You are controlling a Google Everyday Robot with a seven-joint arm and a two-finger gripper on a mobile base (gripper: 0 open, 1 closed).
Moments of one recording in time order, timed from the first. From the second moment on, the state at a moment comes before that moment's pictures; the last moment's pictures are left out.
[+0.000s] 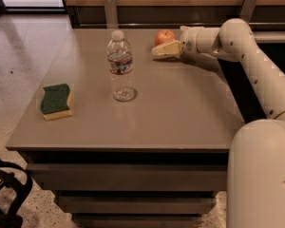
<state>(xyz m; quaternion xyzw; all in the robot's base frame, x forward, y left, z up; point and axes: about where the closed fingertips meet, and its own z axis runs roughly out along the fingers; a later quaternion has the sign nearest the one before) 0.860 -0.113 0.841 -0.36 0.72 0.23 0.55</state>
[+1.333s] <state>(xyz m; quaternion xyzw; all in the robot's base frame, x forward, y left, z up) 0.861 -0.099 0.834 -0.36 0.72 0.23 0.55</state>
